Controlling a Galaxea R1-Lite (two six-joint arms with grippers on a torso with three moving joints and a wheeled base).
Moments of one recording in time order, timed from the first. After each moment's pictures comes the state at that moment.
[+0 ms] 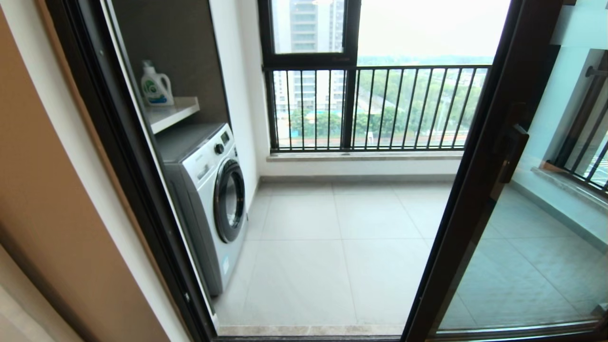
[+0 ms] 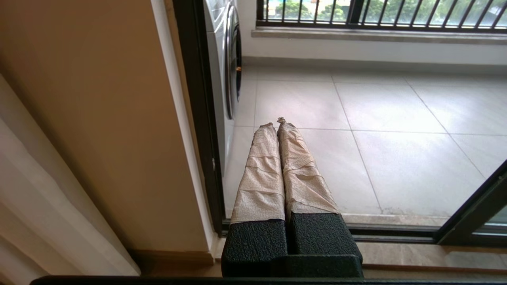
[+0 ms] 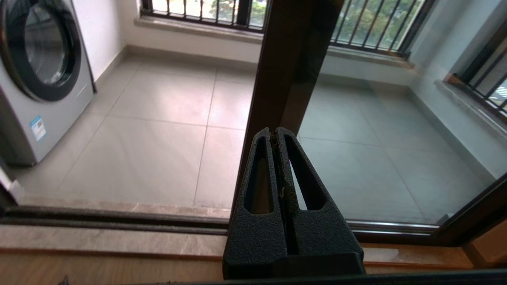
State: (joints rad) left arm 0.00 0.00 -0.02 0.06 0.01 -0.01; right arm 0.00 0.02 -0.30 0.34 0.00 -0.19
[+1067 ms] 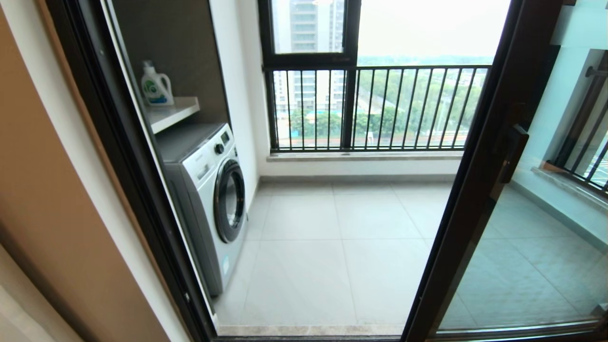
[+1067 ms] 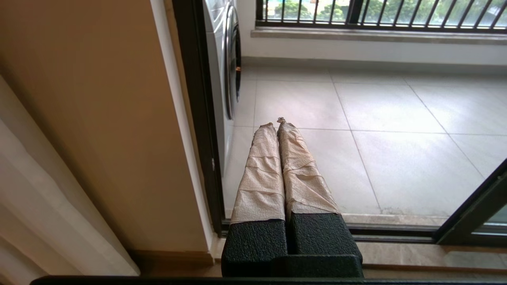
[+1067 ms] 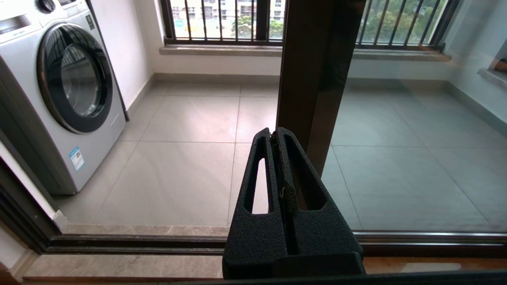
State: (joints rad) left arm 0.00 0.00 -0.02 0.06 0.01 -0.01; right arm 0.00 0.00 0.00 -0.02 0.02 -0.06
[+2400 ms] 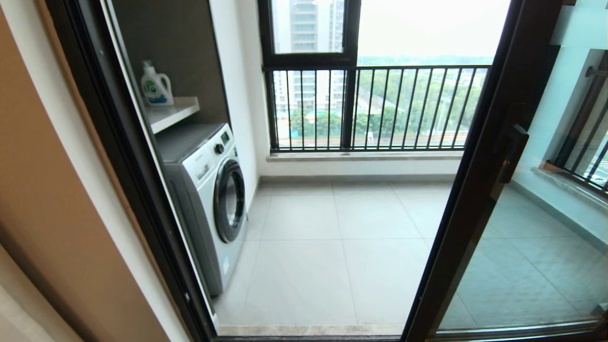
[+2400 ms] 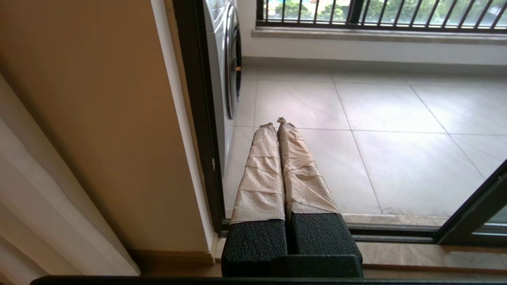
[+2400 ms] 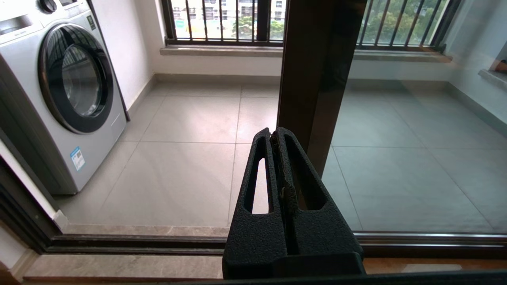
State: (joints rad) left arm 0.00 0.00 -0.02 0.06 0.01 -0.01; right arm 0.00 0.00 0.00 -0.02 0.03 -0.06
